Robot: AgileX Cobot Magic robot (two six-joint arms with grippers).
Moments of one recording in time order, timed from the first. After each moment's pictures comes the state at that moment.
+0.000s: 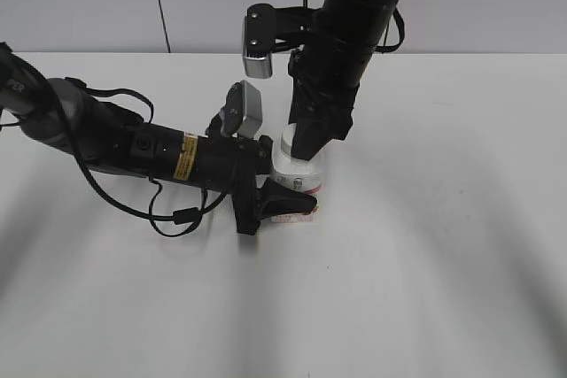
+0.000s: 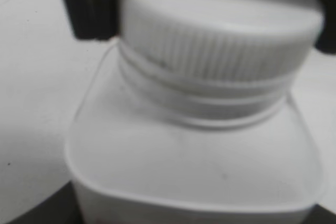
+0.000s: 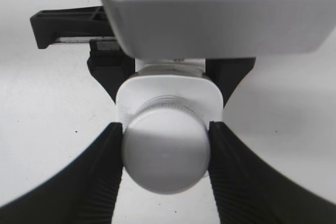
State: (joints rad) left arm -0.35 2.33 -1.25 1.52 -1.00 -0.68; right arm 0.53 2.13 -1.78 0.31 1.19 -1.25
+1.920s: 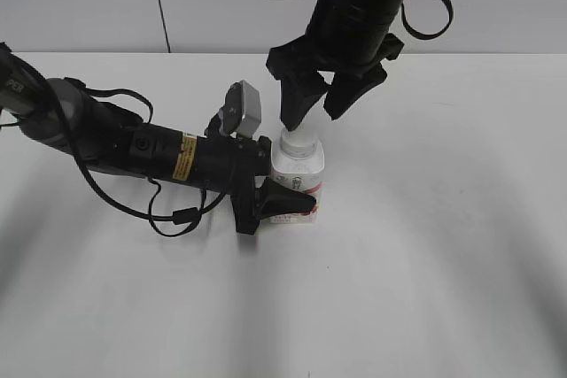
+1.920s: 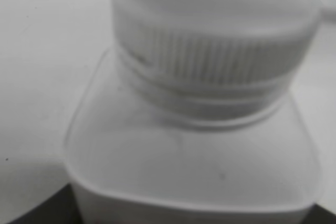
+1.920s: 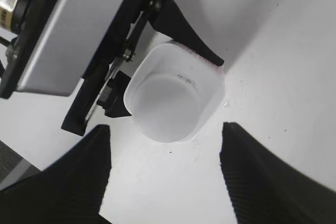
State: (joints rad) left arm -0.35 2.33 -1.25 1.53 -1.01 -0.70; right arm 0.53 2.05 -1.78 0.30 1.21 -0.18
